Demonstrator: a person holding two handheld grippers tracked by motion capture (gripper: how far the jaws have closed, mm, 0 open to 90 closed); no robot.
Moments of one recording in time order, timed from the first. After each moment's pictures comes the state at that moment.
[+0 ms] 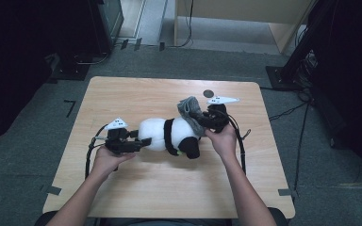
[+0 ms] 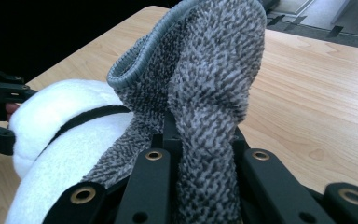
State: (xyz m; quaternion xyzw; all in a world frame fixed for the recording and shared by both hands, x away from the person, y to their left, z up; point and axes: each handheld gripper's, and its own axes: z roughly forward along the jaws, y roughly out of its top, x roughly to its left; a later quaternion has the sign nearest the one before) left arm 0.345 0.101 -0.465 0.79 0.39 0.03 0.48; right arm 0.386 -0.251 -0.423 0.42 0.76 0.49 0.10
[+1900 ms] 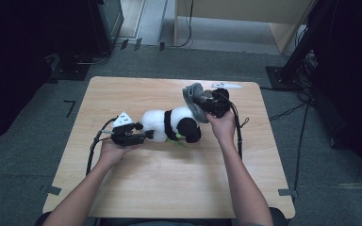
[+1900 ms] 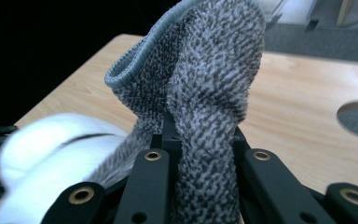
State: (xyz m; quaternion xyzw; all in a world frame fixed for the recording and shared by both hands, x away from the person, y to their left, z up) left arm 0.375 0.090 -0.484 0.79 0.34 0.10 0.51; right arm 0.431 -0.263 -0.412 0.48 0.71 0.50 0.10
